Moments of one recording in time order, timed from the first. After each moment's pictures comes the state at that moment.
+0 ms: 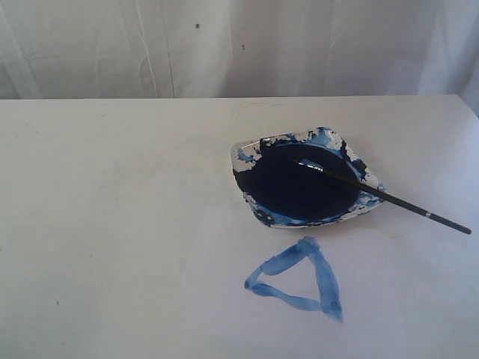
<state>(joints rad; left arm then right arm) 0.14 0.00 0.02 -0.13 0.43 0.24 0.11 0.01 0.00 0.07 0.26 -0.04</state>
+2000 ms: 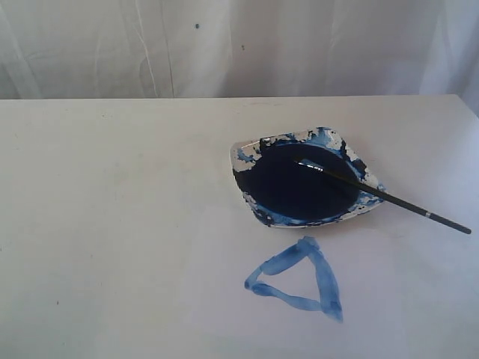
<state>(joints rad) 0.13 0.00 0.02 -0.13 0.43 0.24 0.16 0.01 0.00 0.10 0.36 -0.08</state>
